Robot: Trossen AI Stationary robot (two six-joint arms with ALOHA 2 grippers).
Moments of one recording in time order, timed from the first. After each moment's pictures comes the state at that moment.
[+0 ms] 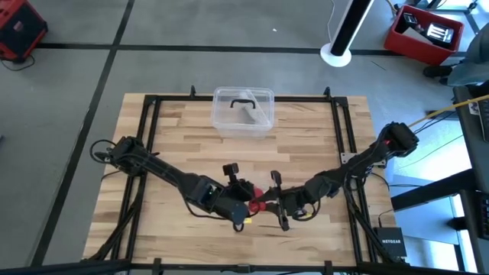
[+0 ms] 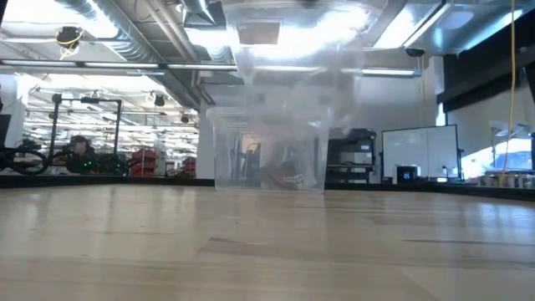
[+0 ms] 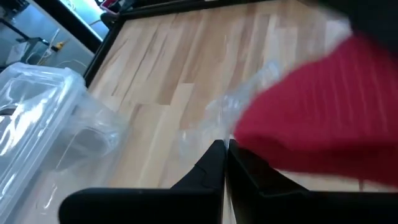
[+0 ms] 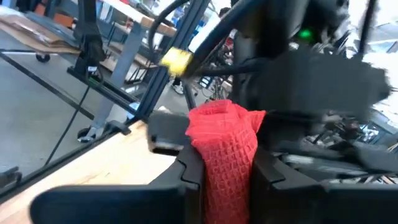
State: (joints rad) left arm -0.45 1.90 1.74 -0.76 -0.76 -0.36; right arm 0.52 1.51 0.77 0.79 0.27 -0.53
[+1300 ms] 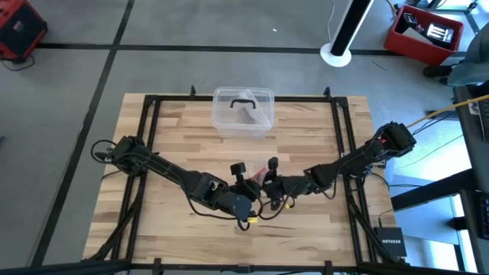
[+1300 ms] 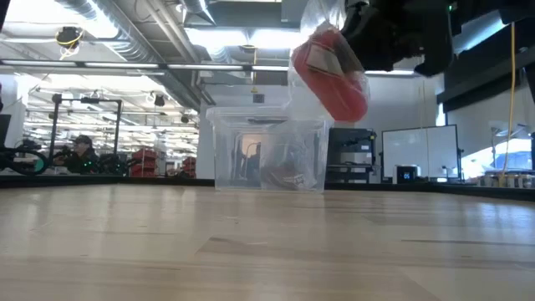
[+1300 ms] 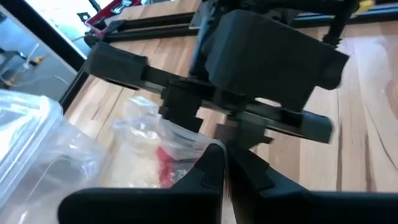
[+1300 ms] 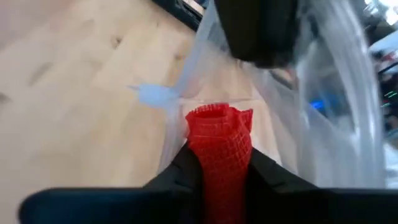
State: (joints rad) left arm -0.45 1.90 1.74 -0.61 -0.69 -0.27; right arm 0.39 1.54 0.77 0.31 0.51 -0.39
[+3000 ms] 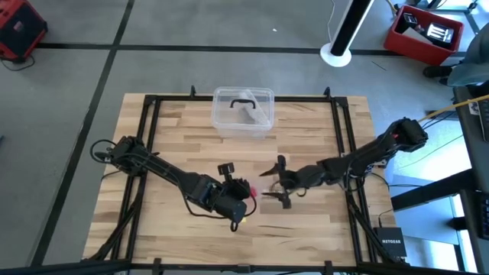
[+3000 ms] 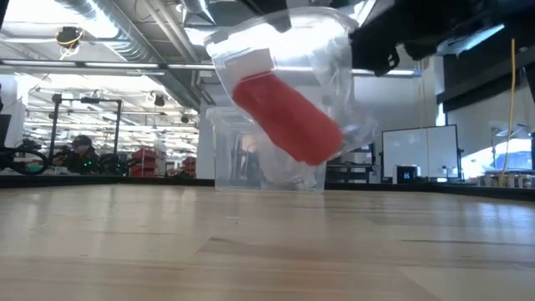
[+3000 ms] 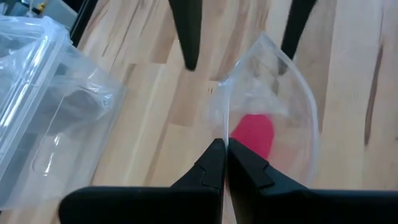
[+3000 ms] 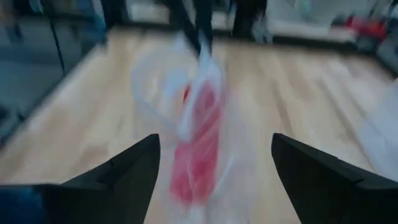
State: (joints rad) left arm -0.44 1.90 1.74 -0.93 -0.68 -0.45; right arm 0.37 1.36 0.61 0.39 0.26 0.04
